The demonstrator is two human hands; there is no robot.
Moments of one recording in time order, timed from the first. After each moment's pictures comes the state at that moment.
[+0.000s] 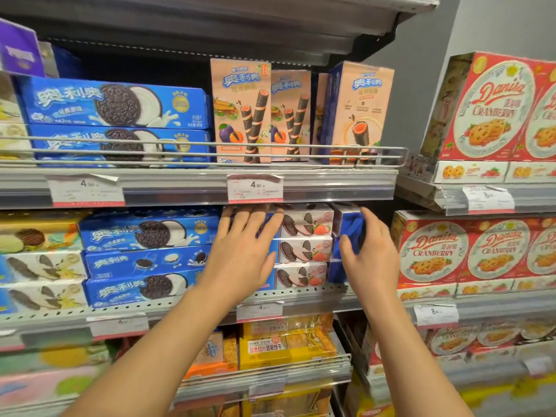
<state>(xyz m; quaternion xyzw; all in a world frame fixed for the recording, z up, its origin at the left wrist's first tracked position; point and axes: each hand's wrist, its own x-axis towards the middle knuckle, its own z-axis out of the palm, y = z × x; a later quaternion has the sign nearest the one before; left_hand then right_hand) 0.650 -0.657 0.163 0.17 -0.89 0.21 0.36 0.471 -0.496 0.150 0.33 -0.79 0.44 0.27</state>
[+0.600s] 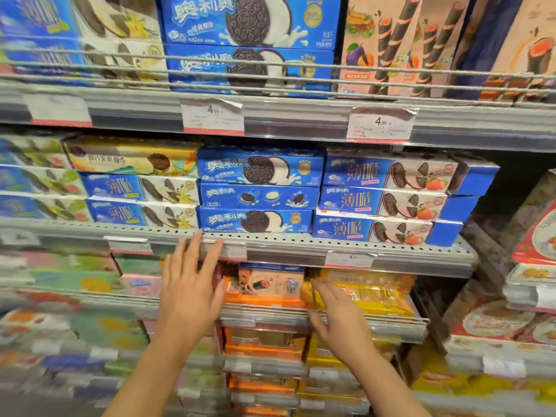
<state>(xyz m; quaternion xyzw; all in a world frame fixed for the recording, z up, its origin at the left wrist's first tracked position) 0.872 -0.718 0.002 0.43 -0.86 0.07 0.28 0.613 -0.560 -0.045 0.60 -0.77 0.24 0.03</state>
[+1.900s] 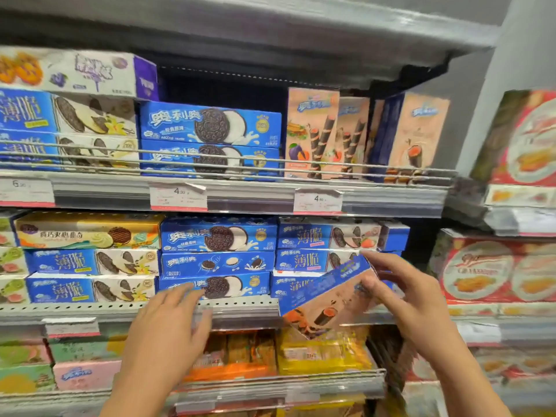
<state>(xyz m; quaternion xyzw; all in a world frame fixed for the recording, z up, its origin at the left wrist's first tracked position) 0.843 -0.685 0.107 0.41 -0.87 0.05 0.26 0.567 -0.461 0.168 0.53 -0.65 0.53 0.07</state>
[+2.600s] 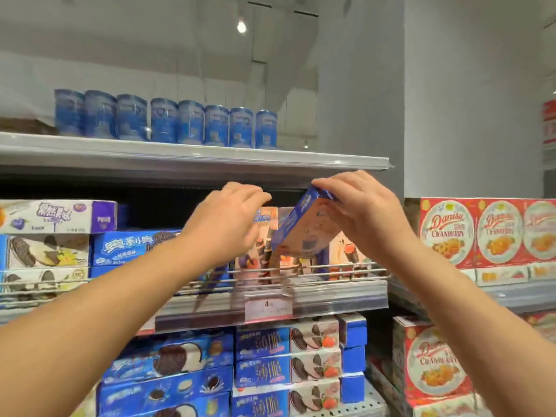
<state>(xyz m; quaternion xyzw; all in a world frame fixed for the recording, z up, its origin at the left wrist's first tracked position) 0.704 -0.672 0.414 0.12 -0.87 0.24 0.41 0.528 -0.481 0.413 0.56 -0.56 0.28 0.54</state>
